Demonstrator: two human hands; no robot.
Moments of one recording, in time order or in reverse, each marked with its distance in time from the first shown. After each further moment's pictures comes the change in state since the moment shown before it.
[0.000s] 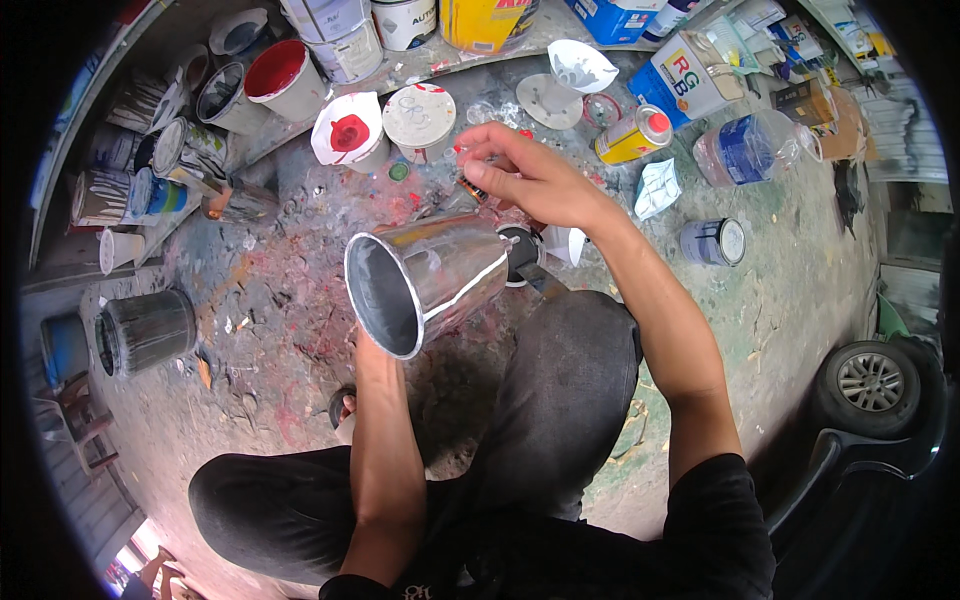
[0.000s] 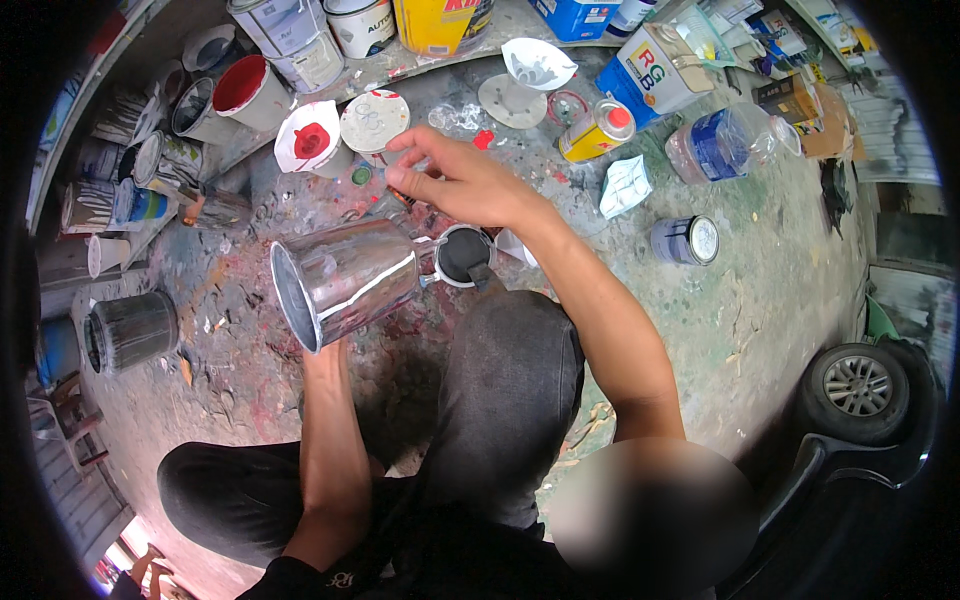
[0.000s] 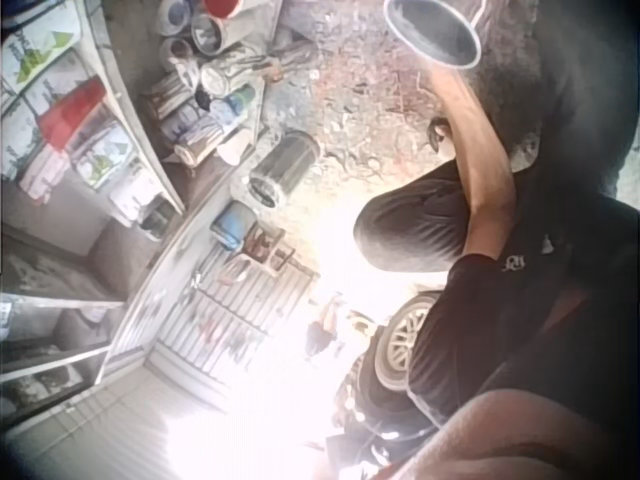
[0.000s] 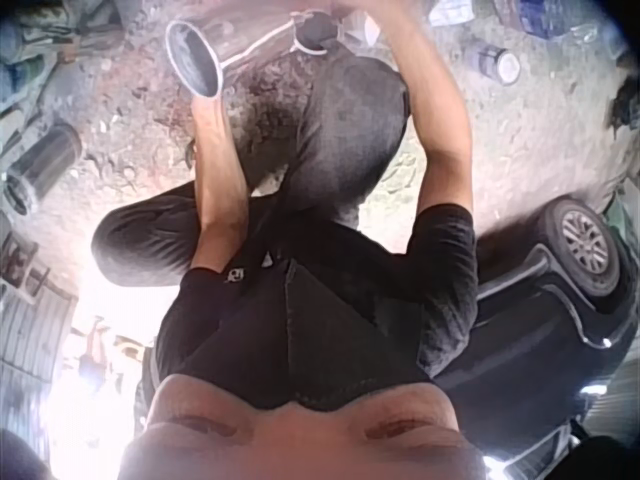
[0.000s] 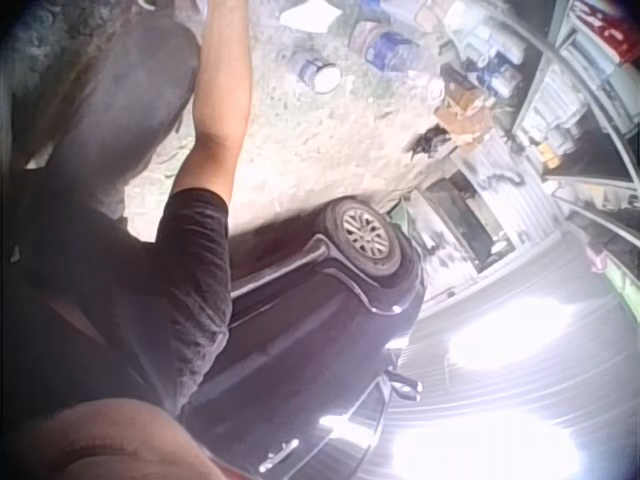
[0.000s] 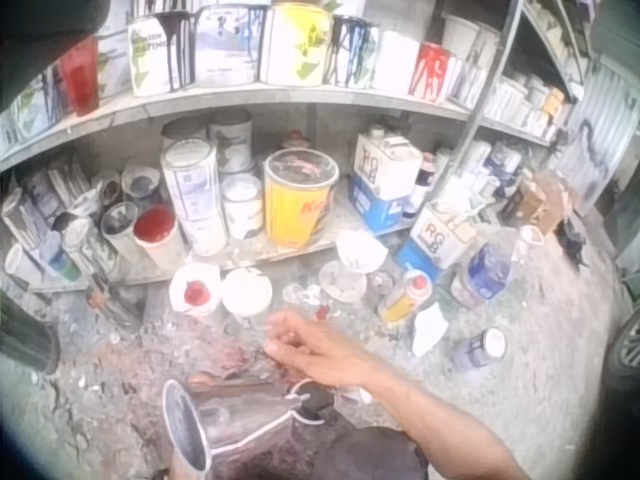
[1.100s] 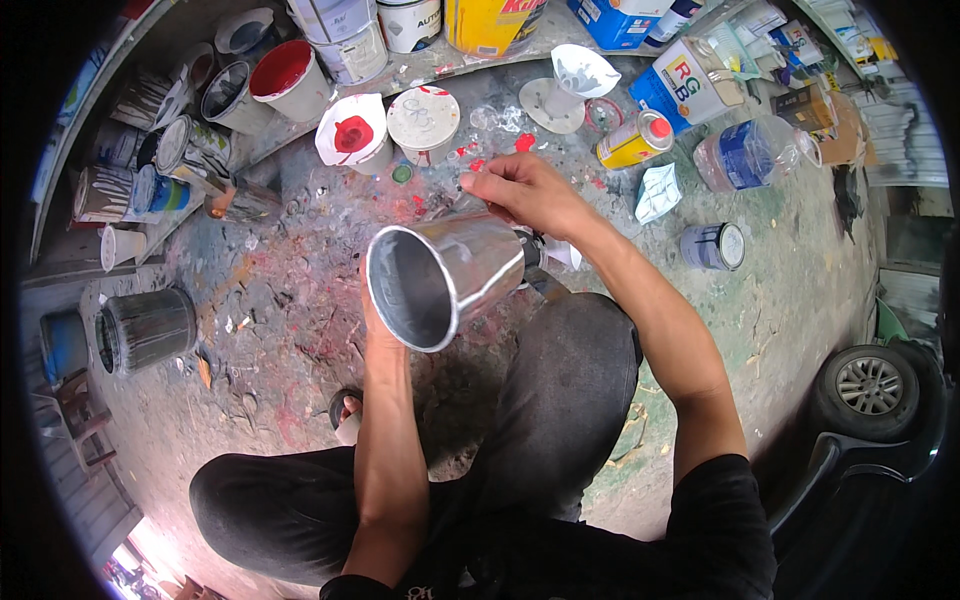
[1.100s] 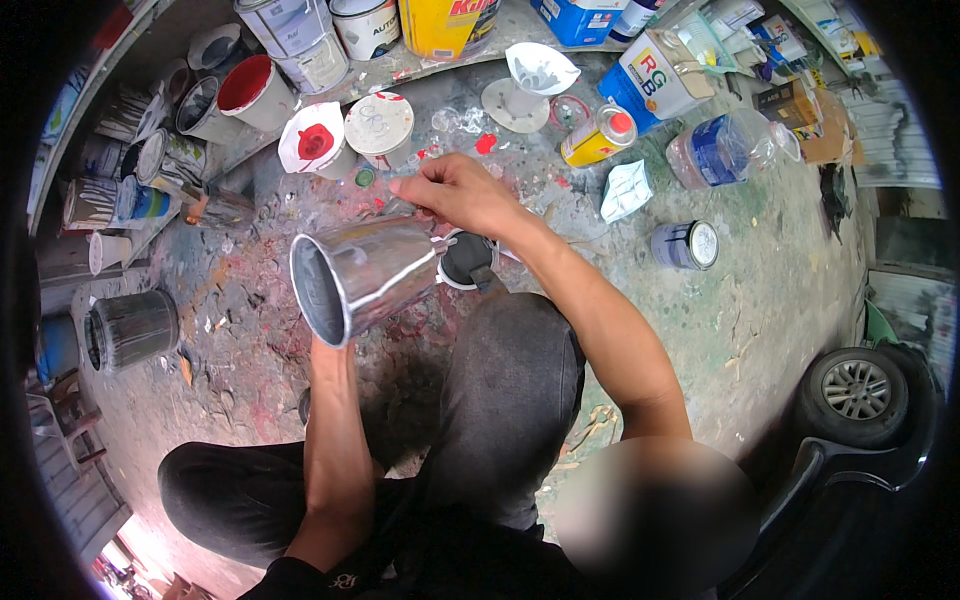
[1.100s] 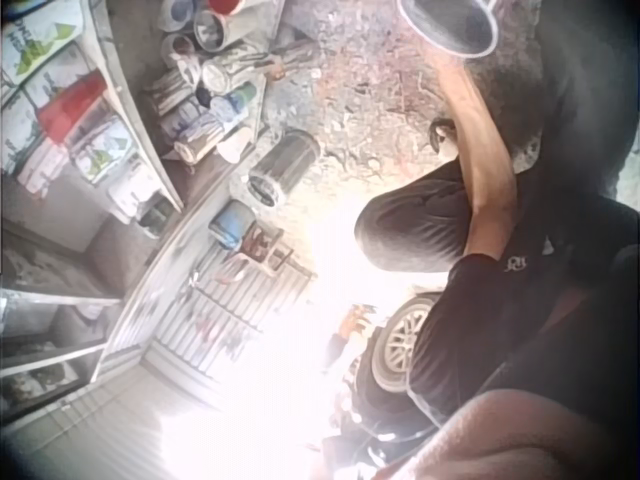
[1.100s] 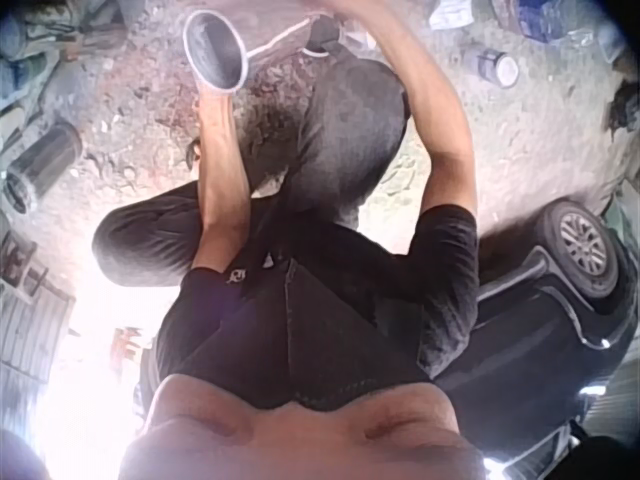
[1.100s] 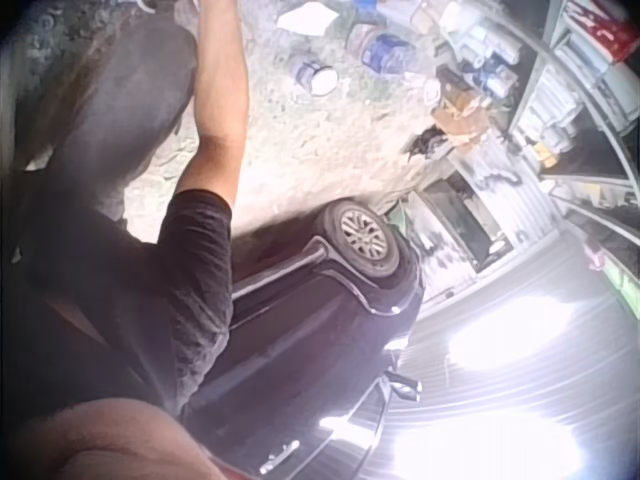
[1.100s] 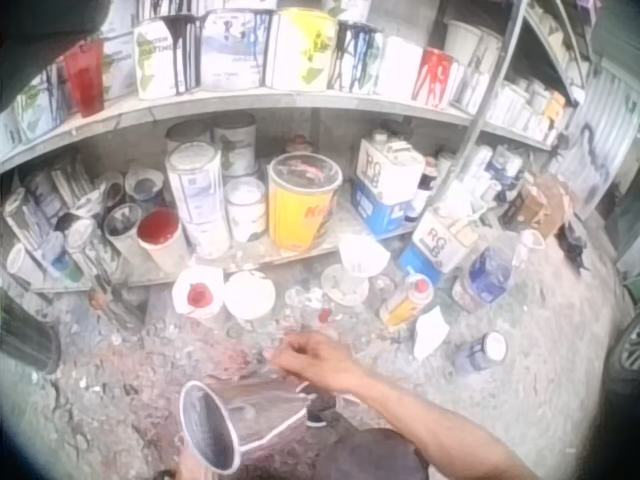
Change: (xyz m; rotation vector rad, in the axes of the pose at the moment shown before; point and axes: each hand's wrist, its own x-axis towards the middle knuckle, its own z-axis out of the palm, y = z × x) left_hand -0.008 -0.051 -0.058 -0.251 0.162 -0.173; right_hand 0.002 0.003 0.013 0.143 0.042 0.312
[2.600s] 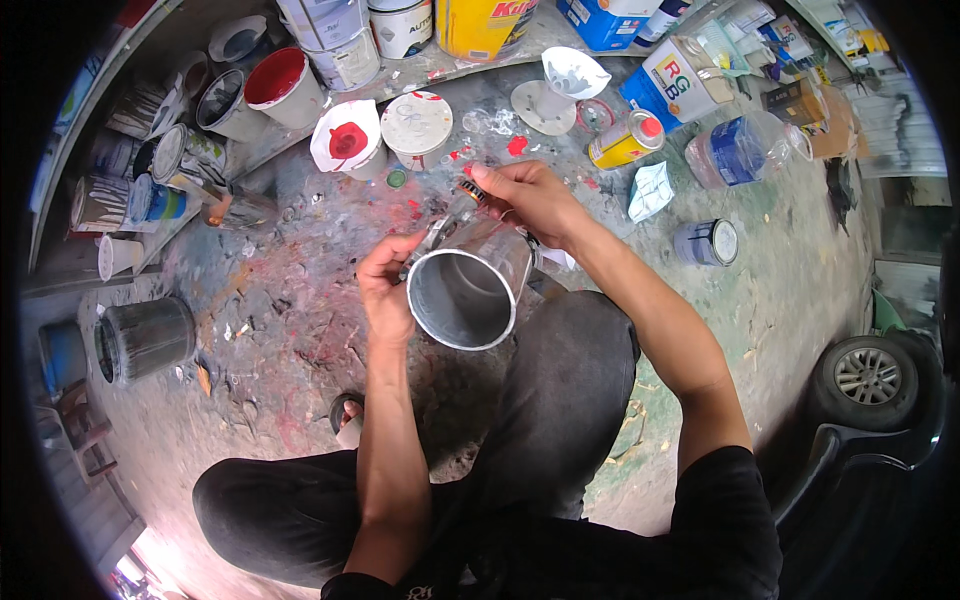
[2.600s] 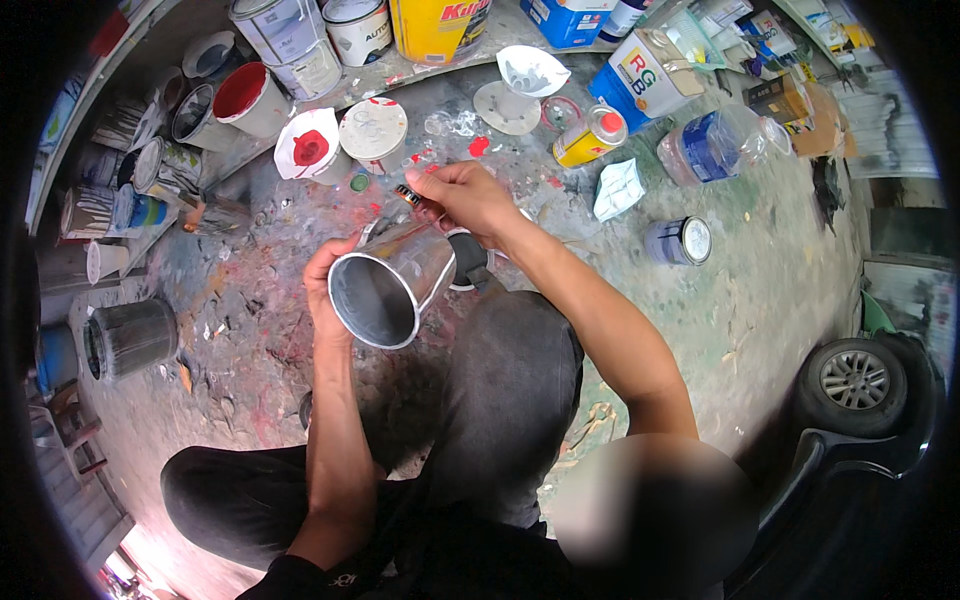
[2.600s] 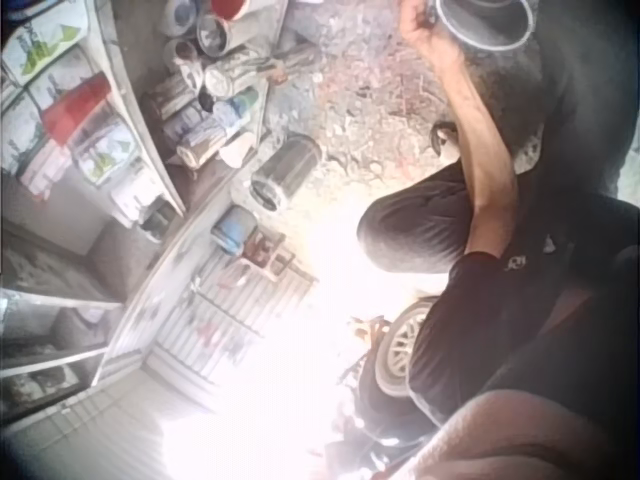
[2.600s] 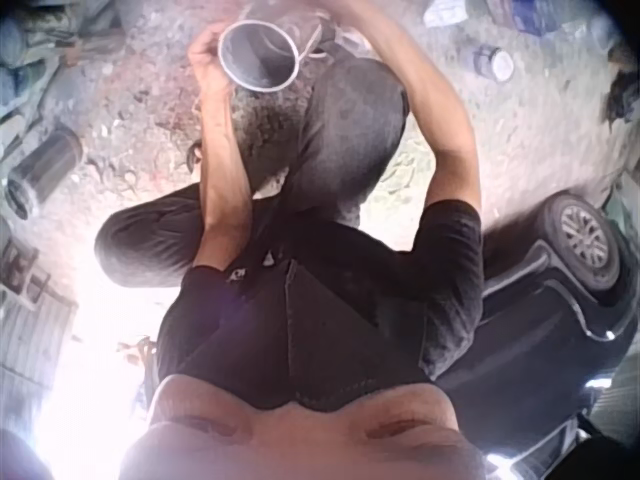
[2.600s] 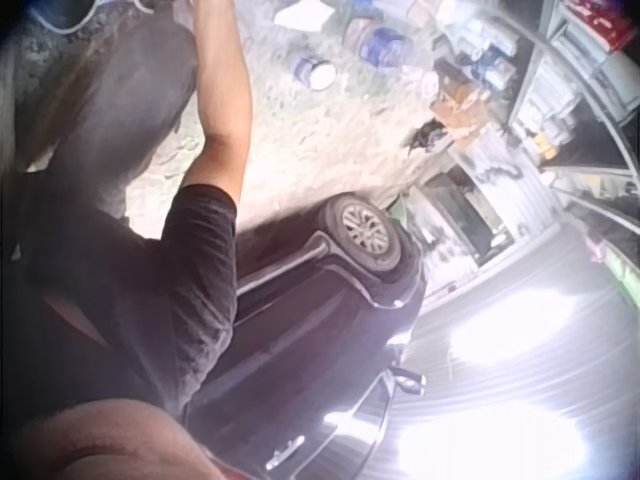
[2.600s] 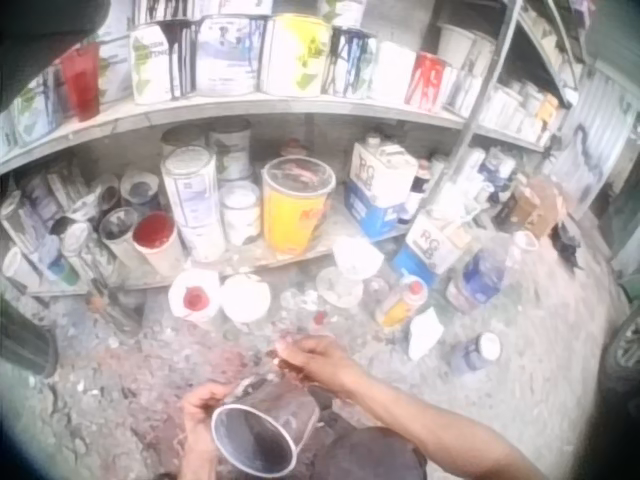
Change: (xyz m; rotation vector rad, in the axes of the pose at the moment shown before) left_hand 0.004 0.019 0.044 0.360 -0.157 0.338; right_hand 0.010 0.033 0.002 0.338 0.117 0.069
